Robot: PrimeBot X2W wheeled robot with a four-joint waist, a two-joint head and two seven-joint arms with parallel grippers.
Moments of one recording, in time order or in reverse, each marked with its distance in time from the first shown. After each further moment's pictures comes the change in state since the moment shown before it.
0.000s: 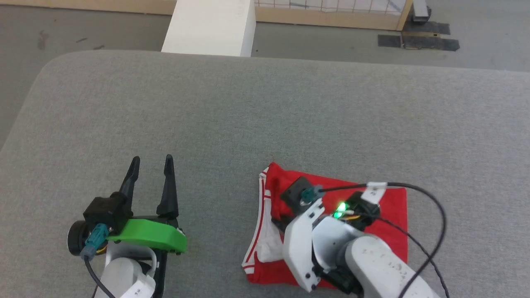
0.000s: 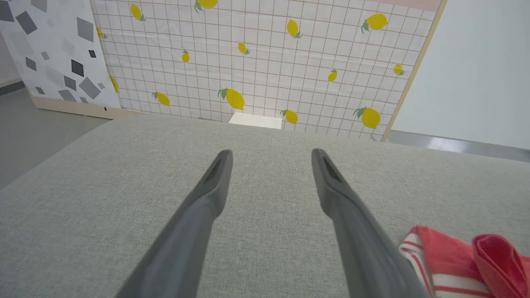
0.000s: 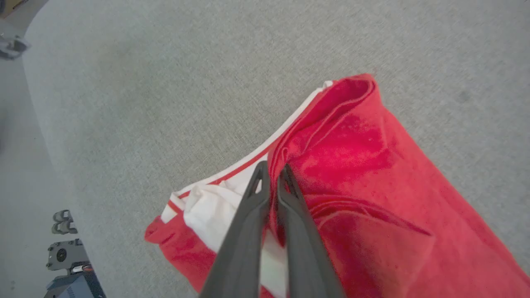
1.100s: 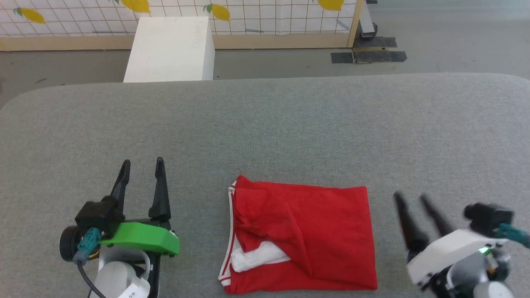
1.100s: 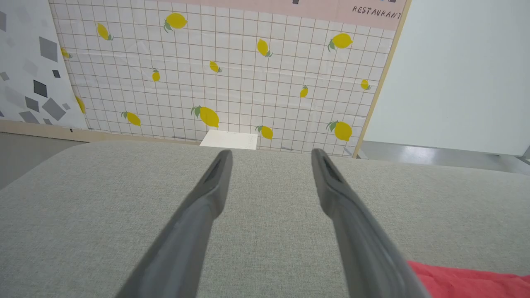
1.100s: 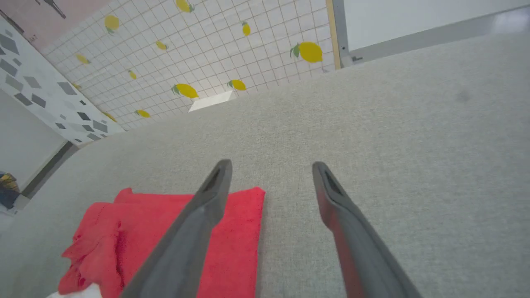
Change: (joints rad) left arm 0.016 -0.001 0.031 -0.012 0.009 0.006 -0.001; right arm 0.378 0.000 -0.638 -0.221 0.150 0.000 -0.424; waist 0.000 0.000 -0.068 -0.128
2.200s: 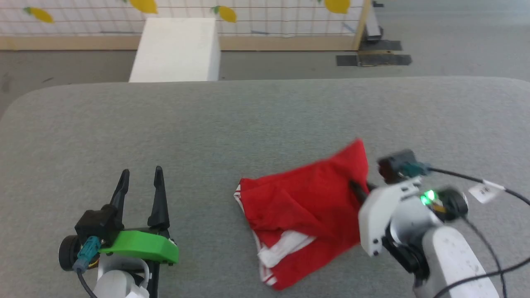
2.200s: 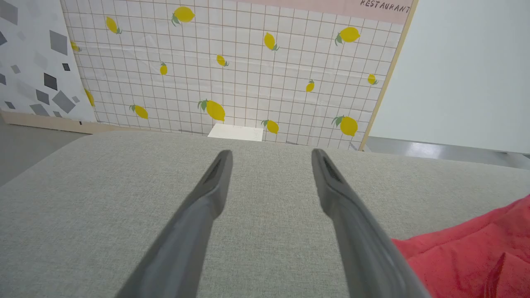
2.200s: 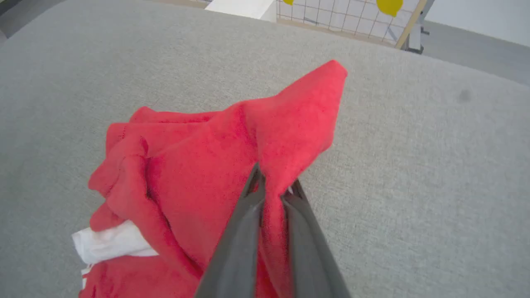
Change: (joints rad) left arm 0.035 0.000 0.003 -0.006 0.000 0.003 0.000; right arm -0.229 0.000 0.196 0.084 -0.236 0.000 0.406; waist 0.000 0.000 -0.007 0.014
